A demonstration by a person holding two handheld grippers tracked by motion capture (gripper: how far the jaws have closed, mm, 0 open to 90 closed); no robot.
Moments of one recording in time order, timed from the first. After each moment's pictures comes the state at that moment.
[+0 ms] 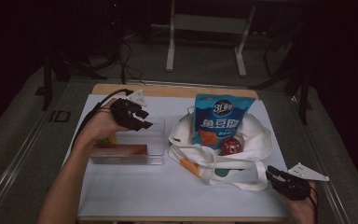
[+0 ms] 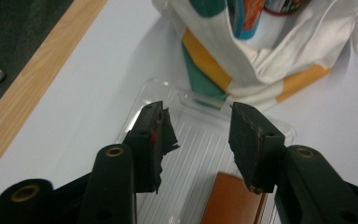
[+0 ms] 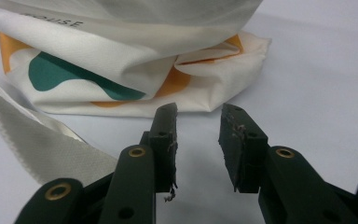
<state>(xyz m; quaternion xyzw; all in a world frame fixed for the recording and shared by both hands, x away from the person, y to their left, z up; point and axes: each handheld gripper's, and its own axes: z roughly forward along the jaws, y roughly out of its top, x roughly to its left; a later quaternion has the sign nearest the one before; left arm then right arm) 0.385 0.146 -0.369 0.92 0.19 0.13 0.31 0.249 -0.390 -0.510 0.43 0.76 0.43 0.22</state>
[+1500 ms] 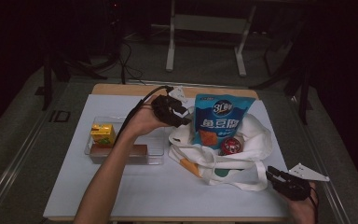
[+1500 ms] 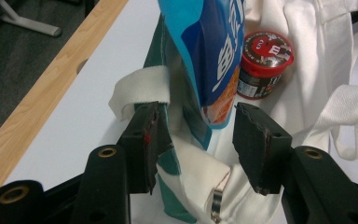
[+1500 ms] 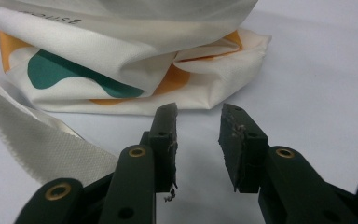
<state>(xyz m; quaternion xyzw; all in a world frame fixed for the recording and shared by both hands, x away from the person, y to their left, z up) 0.408 0.044 -0.369 0.91 0.15 0.11 0.37 0.249 -0.392 -0.512 0.43 0.76 0.43 0.22</state>
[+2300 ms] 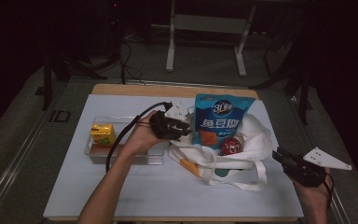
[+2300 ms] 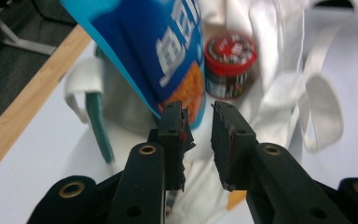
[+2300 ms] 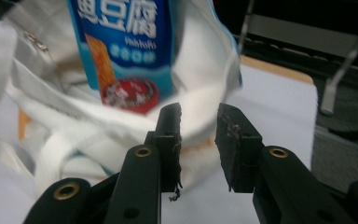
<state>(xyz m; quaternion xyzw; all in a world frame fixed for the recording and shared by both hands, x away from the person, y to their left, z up) 0.361 0.046 -0.384 0.90 0.13 0.13 0.39 0.261 -0.390 -0.438 0.38 0.75 0.47 0.28</state>
